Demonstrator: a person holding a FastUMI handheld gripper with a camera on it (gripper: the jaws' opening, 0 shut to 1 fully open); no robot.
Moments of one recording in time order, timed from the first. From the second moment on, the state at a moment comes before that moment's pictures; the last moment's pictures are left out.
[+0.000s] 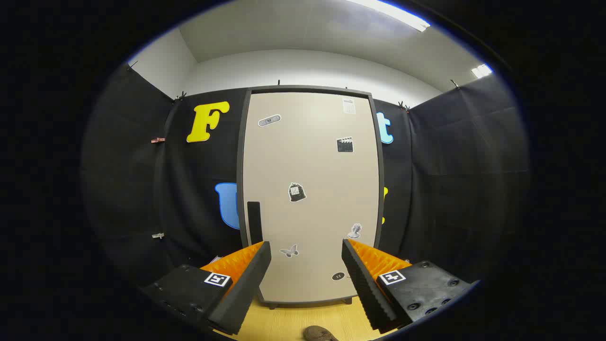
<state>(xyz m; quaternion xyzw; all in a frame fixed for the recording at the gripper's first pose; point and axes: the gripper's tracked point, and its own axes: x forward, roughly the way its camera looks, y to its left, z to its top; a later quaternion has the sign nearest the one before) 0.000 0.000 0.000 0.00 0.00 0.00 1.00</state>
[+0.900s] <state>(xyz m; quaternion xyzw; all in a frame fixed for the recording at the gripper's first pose) 0.009 0.005 -0.005 0.00 0.01 0.00 1.00</state>
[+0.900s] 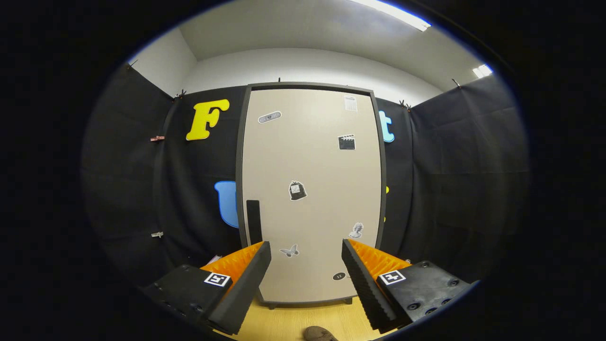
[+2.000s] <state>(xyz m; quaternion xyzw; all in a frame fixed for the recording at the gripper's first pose) 0.160 0.114 -0.074 0.03 0.06 0.04 1.00</state>
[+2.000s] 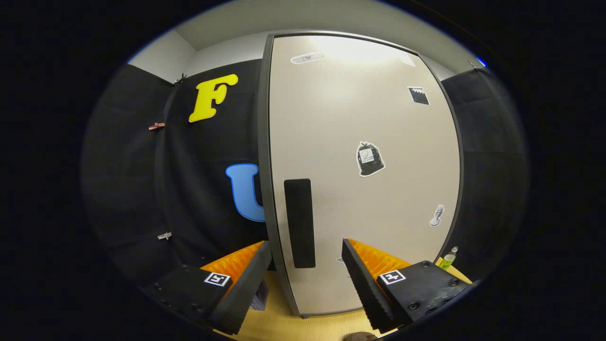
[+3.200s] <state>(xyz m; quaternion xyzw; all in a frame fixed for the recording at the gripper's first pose) 0.206 0.117 -0.087 0.00 0.06 -0.02 1.00</state>
